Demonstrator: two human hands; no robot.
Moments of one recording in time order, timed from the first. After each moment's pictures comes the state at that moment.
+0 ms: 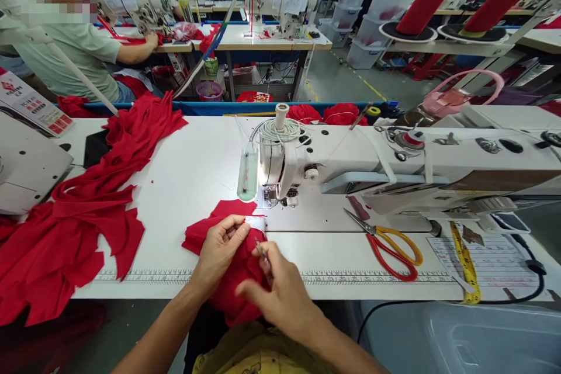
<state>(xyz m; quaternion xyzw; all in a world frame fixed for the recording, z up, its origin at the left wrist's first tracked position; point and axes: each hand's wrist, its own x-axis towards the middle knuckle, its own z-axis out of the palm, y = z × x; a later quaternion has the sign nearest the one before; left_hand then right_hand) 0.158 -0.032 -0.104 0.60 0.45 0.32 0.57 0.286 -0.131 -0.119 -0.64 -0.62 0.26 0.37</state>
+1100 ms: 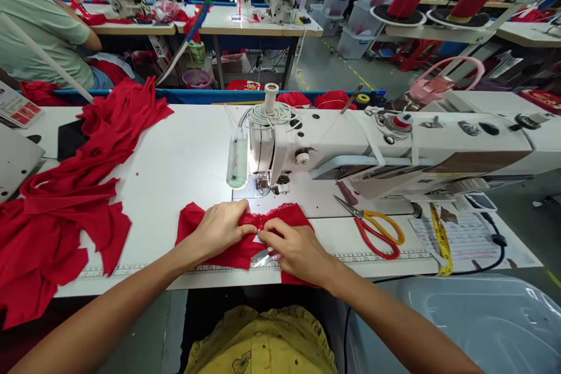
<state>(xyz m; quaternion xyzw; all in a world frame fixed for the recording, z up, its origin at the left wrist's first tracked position) 0.171 0.009 -0.093 0.88 0.40 -0.01 0.28 0.351 -0.118 -0.115 -0.55 -0.82 0.06 0.14</state>
